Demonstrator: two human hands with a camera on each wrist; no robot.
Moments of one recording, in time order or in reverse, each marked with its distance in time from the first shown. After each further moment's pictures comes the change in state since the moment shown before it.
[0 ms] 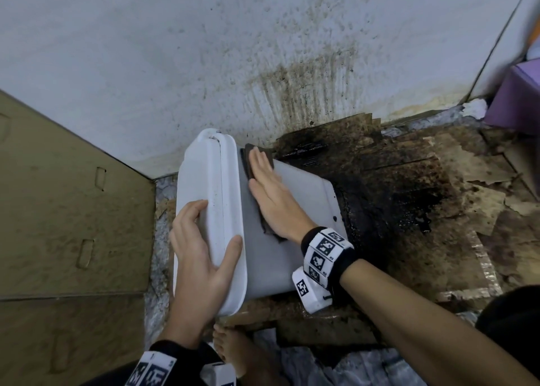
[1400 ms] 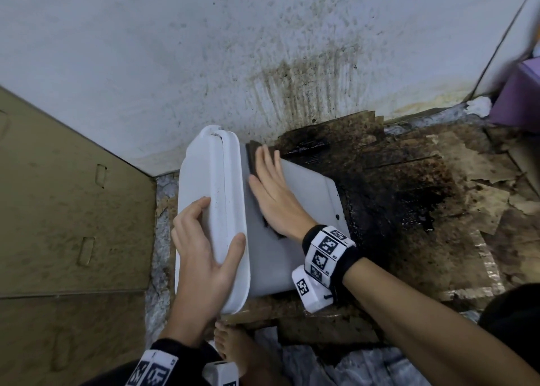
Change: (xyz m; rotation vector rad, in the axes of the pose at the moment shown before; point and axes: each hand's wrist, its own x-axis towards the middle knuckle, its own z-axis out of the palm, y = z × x) left_hand 0.001 -0.004 0.002 -0.005 0.007 0.006; right_hand 0.002 -0.012 0.004 -0.025 -0.013 0.094
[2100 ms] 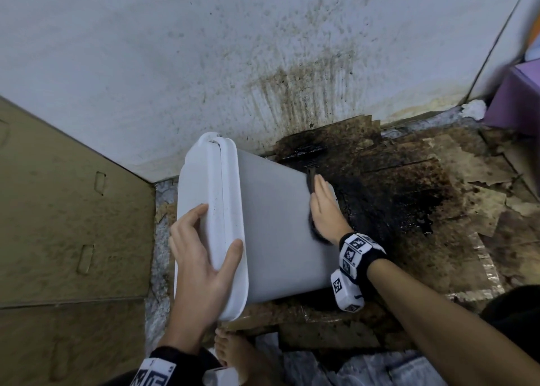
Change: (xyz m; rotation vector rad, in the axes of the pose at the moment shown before) left_hand 0.001 -0.001 -0.002 -0.034 0.010 -0.008; right_hand -0.017 0.122 -0.040 -0.204 0.166 0.248
